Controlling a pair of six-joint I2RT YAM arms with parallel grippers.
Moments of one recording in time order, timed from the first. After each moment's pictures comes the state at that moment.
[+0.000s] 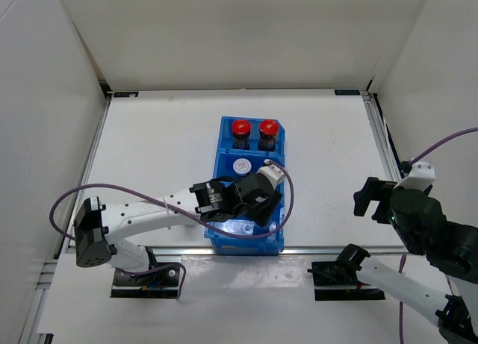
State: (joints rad) left arm -1.25 1.43 1.25 -0.59 -0.28 -0.41; right arm 0.85 0.53 1.27 -1.42 0.69 0.57
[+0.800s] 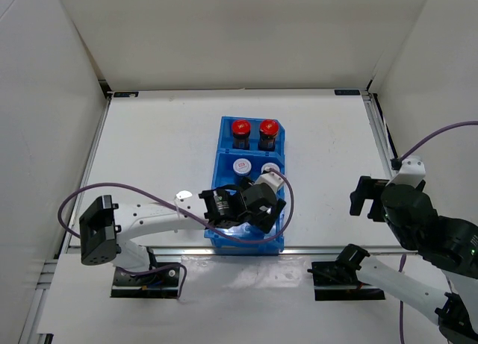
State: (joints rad) left arm -1.28 1.48 1.15 -0.53 -0.37 -0.44; right arm 0.85 0.55 1.26 -1.42 0.68 0.54
